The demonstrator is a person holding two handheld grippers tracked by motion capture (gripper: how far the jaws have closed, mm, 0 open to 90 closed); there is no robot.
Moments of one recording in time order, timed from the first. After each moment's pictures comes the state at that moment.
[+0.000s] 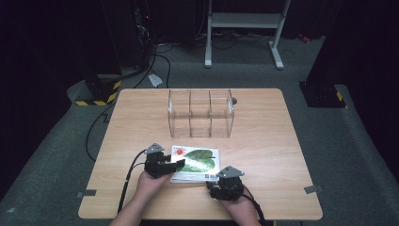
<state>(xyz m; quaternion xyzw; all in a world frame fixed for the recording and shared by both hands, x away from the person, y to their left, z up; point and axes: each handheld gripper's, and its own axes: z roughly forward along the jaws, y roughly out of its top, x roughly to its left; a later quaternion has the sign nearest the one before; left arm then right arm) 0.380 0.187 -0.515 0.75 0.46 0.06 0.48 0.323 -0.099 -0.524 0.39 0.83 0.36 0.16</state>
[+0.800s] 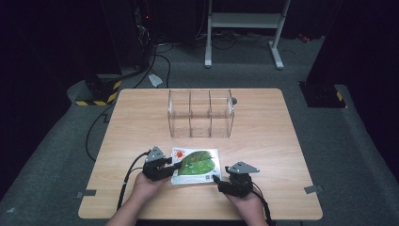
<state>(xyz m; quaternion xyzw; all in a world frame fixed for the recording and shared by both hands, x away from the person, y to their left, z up) 0.364 0.189 -0.513 0.78 0.38 0.13 0.48 0.332 -0.126 -0.508 0.41 0.80 0.42 0.14</state>
